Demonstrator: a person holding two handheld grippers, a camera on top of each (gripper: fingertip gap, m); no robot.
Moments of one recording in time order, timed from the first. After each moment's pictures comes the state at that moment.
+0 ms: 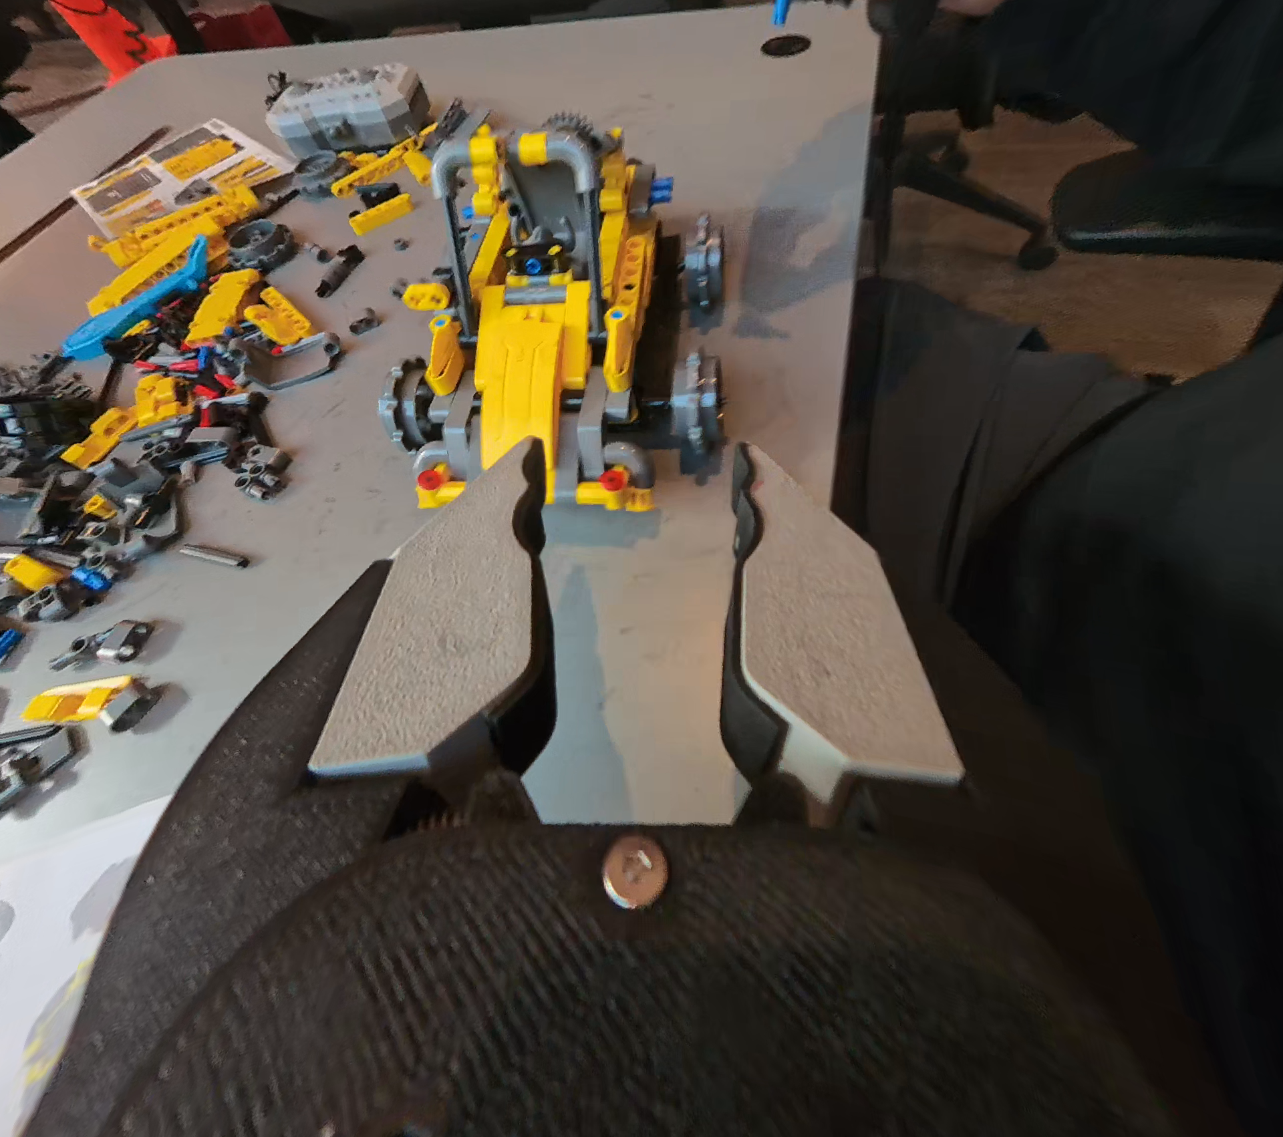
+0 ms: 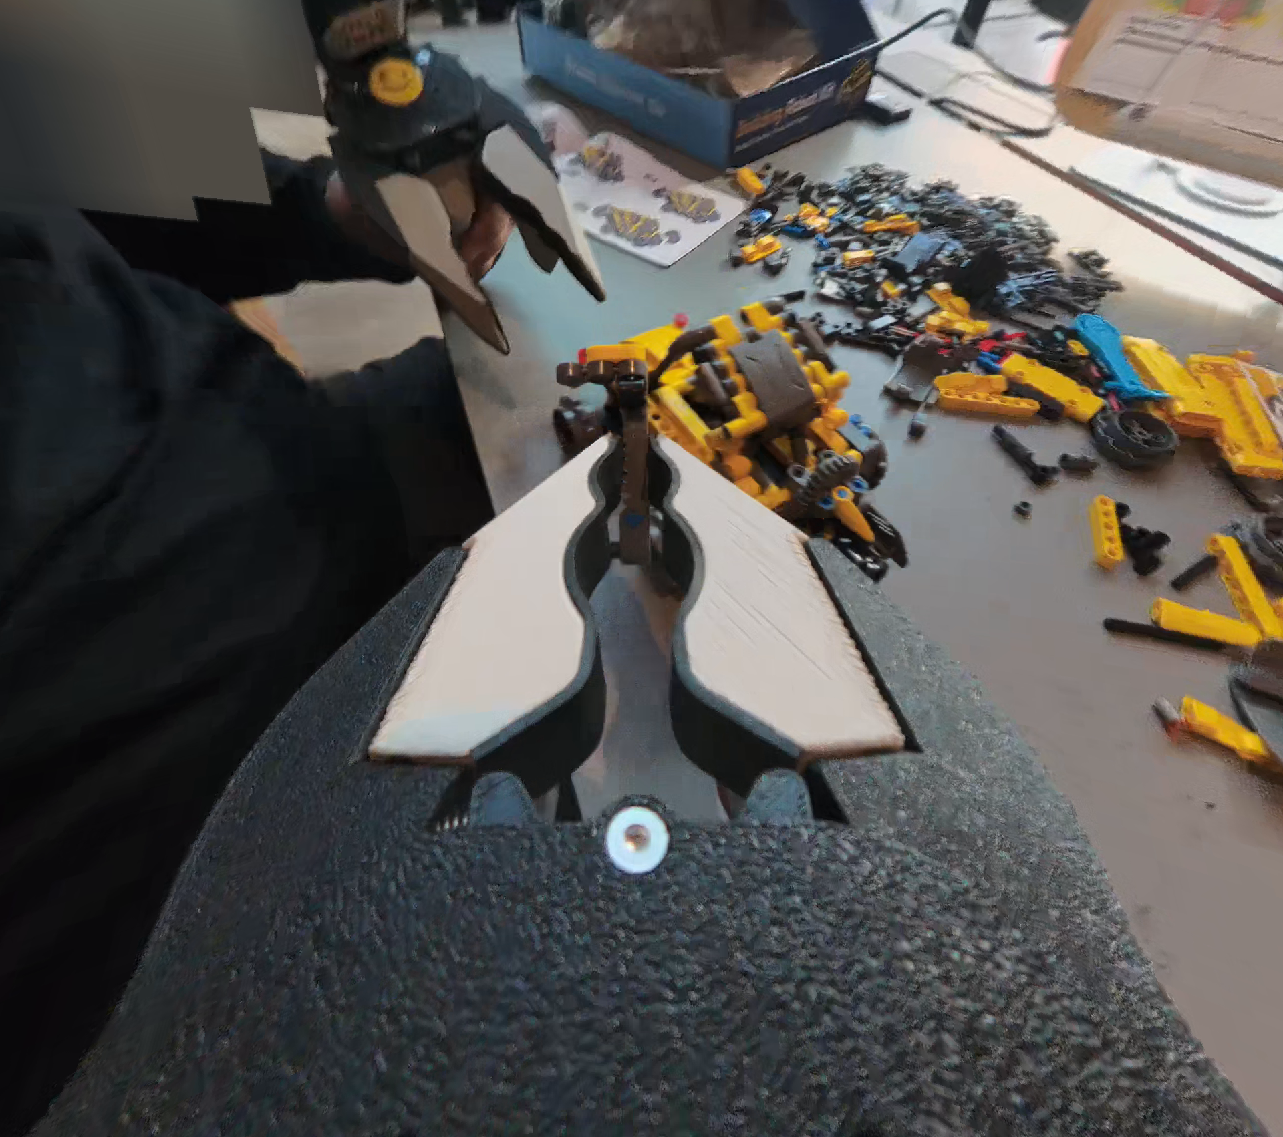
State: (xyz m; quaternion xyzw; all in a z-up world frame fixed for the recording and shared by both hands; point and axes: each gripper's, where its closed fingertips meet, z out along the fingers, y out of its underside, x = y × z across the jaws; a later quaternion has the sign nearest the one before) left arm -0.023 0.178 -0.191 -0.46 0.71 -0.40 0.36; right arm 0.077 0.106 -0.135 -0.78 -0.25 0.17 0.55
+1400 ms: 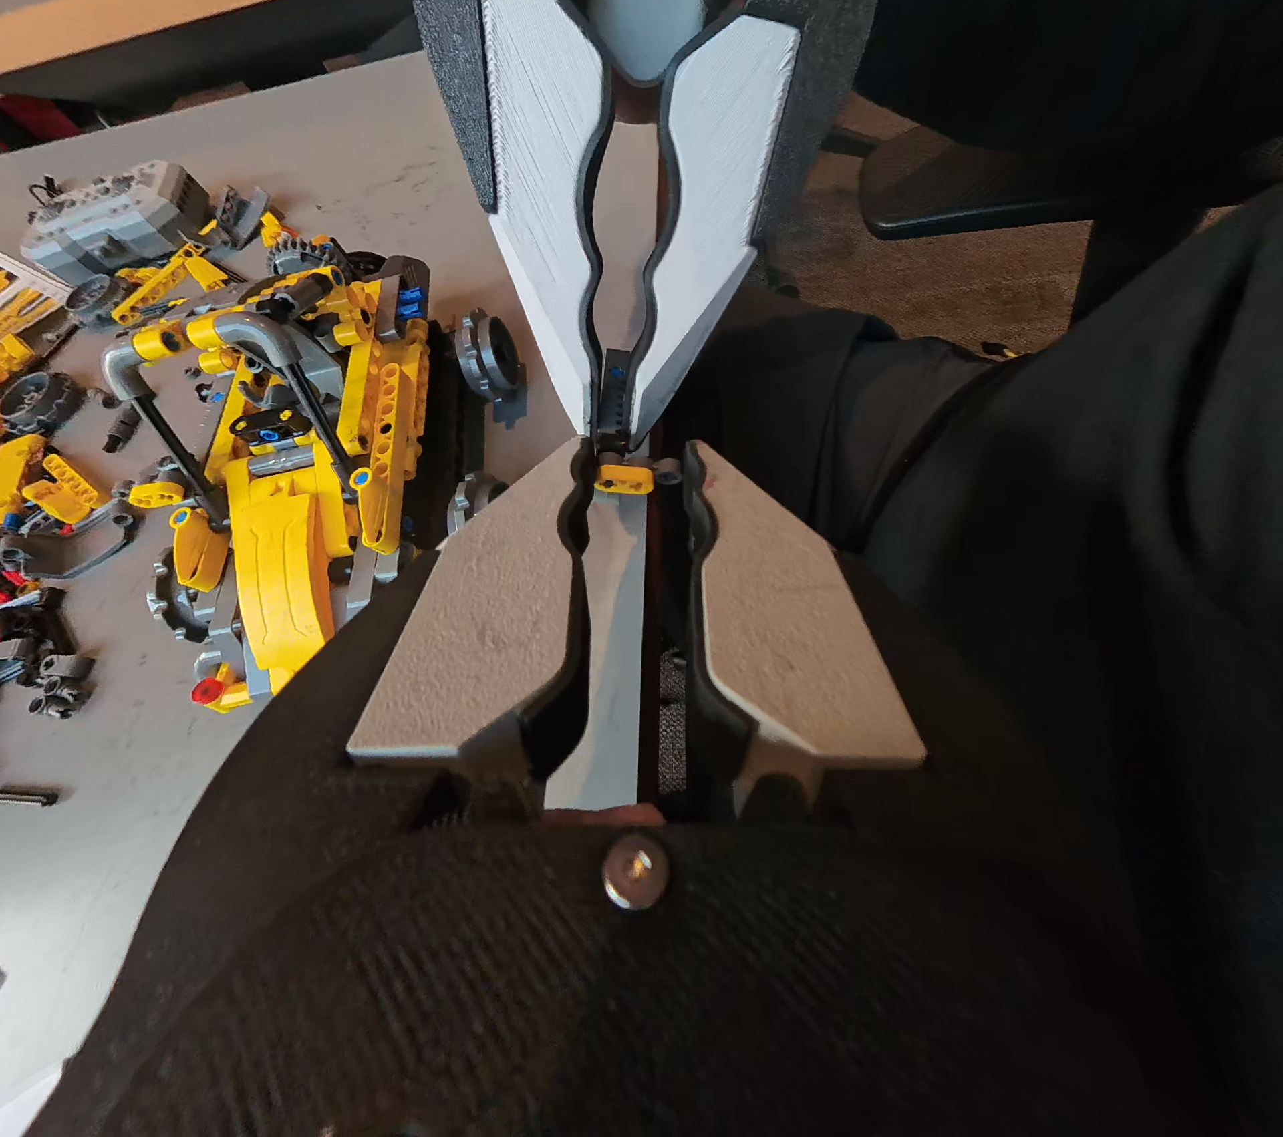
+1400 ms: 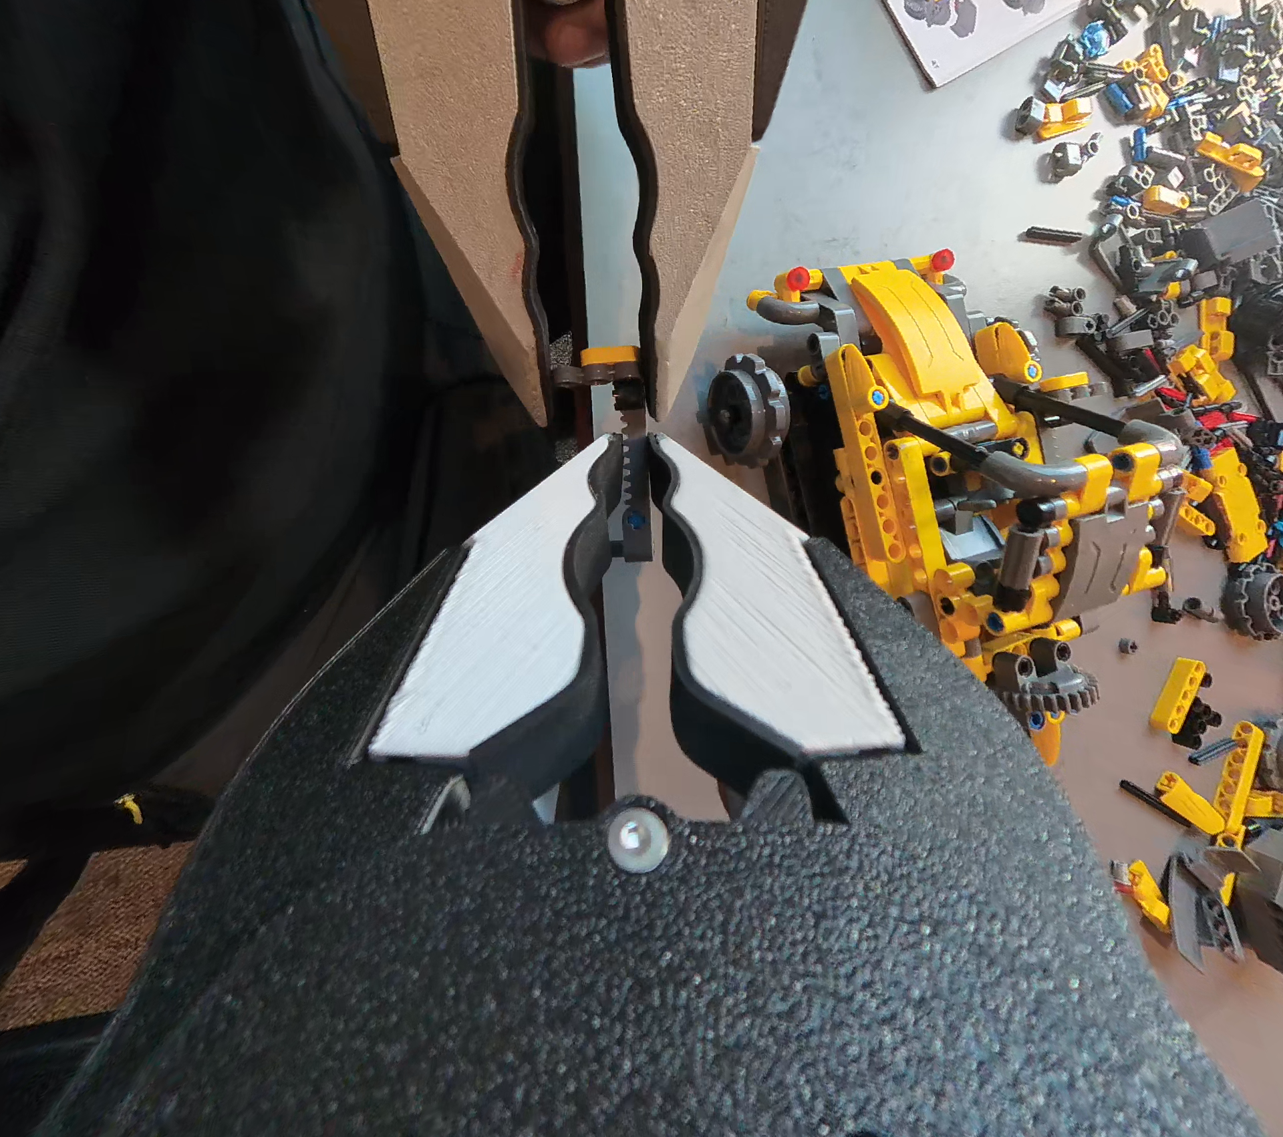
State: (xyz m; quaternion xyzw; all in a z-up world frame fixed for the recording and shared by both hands) left arm -0.015 0.097 -0.193 -0.38 0.78 -0.39 0.32; right arm -0.012 0.111 -0.201 -0.82 -0.46 0.03 0.34
